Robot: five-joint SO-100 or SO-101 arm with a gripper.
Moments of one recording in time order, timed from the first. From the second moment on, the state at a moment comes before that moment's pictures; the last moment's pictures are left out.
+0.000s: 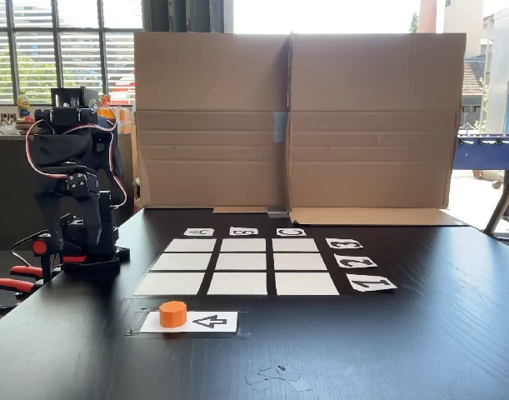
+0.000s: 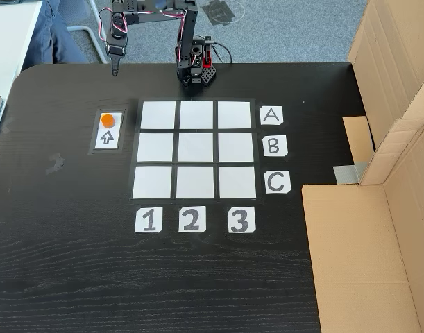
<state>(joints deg) 77.5 97.3 95.2 85.2 3.7</state>
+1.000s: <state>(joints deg) 64.2 67.0 67.7 85.4 8.4</state>
